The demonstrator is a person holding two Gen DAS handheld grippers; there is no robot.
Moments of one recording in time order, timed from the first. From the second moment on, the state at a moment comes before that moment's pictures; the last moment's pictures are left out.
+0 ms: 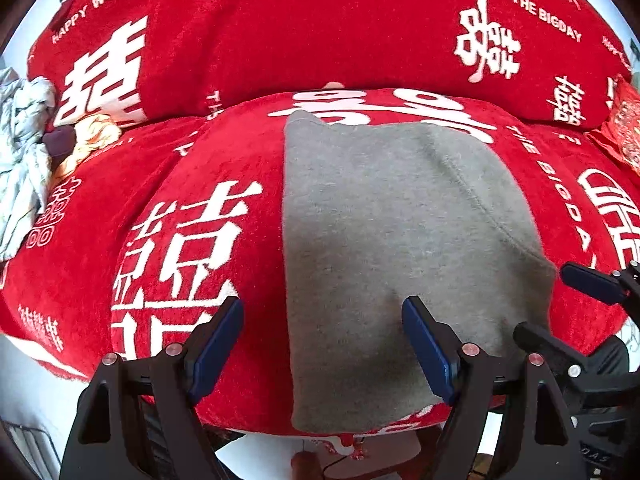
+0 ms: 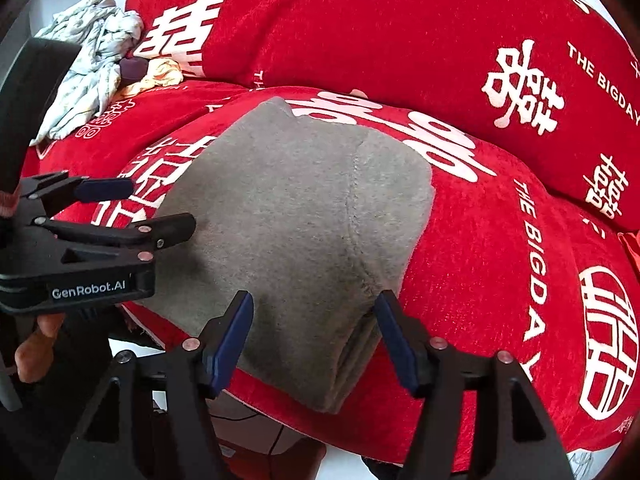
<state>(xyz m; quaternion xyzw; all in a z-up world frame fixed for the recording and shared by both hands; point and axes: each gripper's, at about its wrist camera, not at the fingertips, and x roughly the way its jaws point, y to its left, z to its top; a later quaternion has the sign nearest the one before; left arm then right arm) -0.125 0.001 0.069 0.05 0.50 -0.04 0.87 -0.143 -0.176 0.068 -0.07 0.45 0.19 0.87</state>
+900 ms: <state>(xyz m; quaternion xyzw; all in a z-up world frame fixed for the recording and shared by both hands) -0.113 -0.004 0.063 0.05 0.52 -0.04 0.85 -0.125 -0.173 0.066 -0.08 0.46 0.18 0.86</state>
